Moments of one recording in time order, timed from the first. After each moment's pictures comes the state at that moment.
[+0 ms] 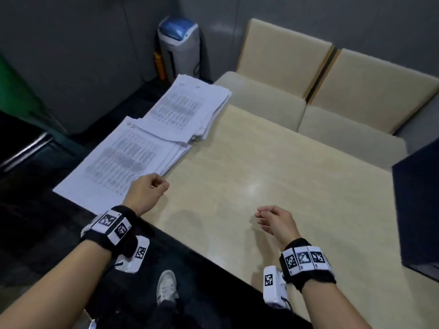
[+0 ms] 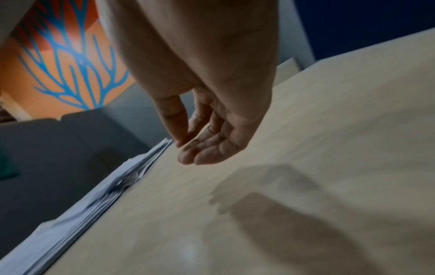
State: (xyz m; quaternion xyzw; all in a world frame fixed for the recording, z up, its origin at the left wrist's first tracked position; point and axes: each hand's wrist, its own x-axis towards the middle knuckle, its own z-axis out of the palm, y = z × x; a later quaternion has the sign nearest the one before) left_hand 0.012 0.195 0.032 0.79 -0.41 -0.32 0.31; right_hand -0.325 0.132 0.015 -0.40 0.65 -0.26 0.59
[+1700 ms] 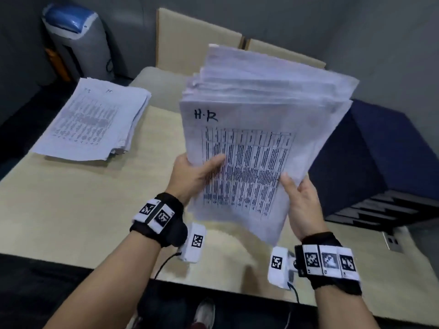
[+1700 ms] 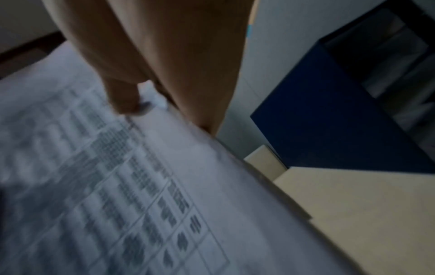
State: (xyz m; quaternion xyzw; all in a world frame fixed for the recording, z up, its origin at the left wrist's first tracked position) left_hand -0.197 0.094 0.126 0.47 -0.40 -0.58 0.53; right_hand -0.426 0.141 0.150 -0.42 0.54 -0.55 0.48
